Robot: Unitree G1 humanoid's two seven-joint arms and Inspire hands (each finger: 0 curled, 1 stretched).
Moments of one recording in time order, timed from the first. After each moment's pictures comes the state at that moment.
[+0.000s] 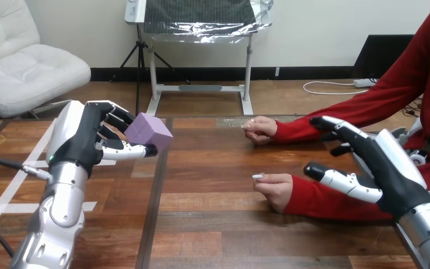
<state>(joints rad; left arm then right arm) -0.35 0.39 -0.09 0.42 0.32 0.00 0.12 -0.09 -0.48 -0.07 0.38 -0.28 -0.55 0.14</state>
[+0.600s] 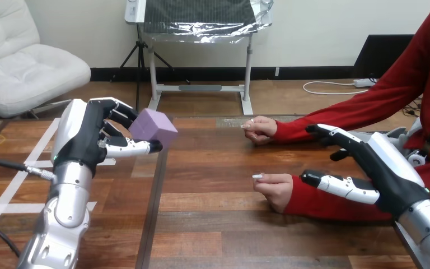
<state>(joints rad) -0.35 0.36 -0.07 0.42 0.31 -0.04 0.14 -0.13 -0.52 -0.03 0.43 -0.32 -0.55 0.15</state>
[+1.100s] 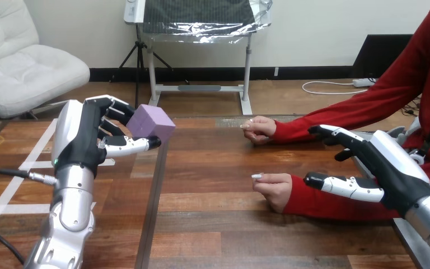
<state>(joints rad) -0.37 0.33 -0.06 0.54 0.31 -0.14 0.23 -0.15 -0.56 -0.03 0.46 -0.33 -0.55 0.18</state>
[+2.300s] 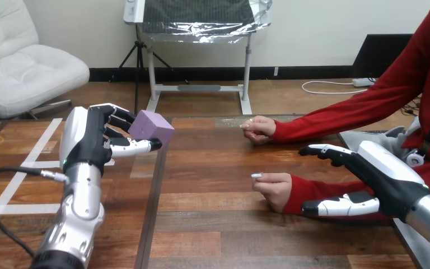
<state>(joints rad) -0.53 0.29 -0.06 0.85 0.30 -0.18 0.27 -0.19 -0.64 0.03 0.50 -0.37 -0.58 0.27</state>
